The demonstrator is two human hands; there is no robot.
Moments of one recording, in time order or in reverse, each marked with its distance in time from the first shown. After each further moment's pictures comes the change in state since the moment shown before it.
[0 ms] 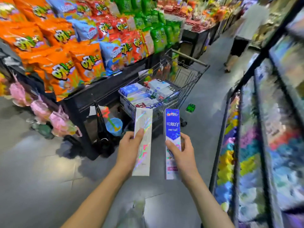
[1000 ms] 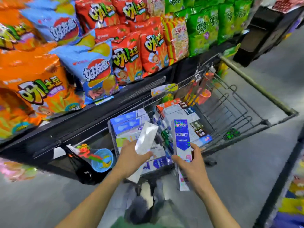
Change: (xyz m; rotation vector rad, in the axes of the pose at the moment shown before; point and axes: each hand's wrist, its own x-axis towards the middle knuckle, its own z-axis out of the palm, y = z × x) left_hand 0.565 -0.040 0.182 0.719 0.098 -0.132; right_hand 0.648 0.068 0.022 -0.306 -0.380 0.240
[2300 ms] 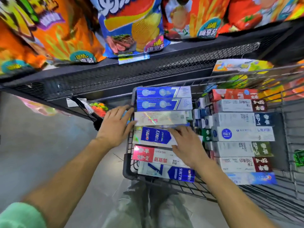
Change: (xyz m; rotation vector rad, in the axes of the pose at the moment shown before) left_hand 0.113 -0.155 -0.029 0.827 0.129 -0.080; right_hand 0.239 0.089 0.121 -1.156 -0.763 -0.775
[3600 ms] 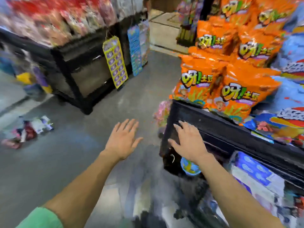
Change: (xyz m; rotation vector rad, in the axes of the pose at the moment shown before) left_hand -0.397 -0.210 -0.110 0.009 0.124 -0.699; right_hand 0.057 -0.445 -0.050 -0.375 0.115 -0.592
